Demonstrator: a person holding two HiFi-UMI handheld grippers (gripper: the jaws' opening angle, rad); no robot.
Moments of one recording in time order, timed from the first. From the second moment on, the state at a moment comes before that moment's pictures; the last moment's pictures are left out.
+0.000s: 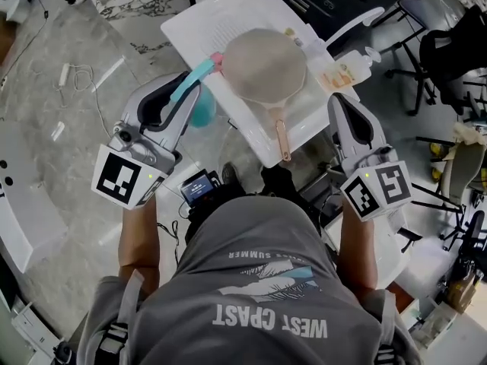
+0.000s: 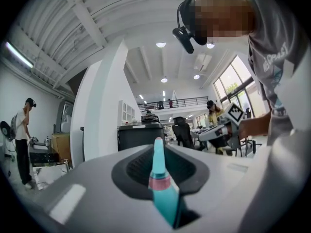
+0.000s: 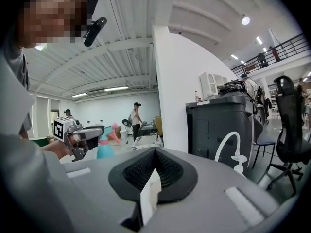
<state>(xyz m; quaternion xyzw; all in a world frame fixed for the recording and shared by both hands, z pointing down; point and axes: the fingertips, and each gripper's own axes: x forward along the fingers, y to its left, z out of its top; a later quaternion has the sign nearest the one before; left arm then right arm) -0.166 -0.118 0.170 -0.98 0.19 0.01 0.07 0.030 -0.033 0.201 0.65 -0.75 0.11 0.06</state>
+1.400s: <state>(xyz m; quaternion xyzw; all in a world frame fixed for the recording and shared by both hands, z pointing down) -0.089 -0.236 0.210 -0.96 0.26 -0.04 0.04 0.090 -0.137 0.235 0.59 -0.79 0.15 0.07</state>
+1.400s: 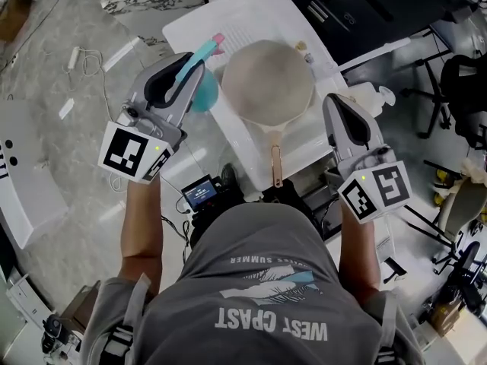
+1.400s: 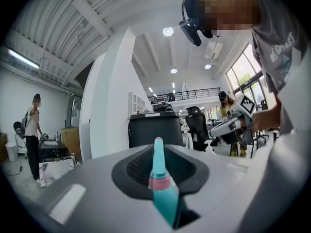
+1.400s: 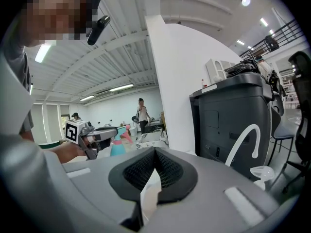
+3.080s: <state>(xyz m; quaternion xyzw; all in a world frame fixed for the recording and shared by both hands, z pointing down) 0.087 -0.362 0.321 -0.96 0.26 -0.05 0.05 0.172 -0.133 0.337 0.58 -0.77 0.26 0.06</state>
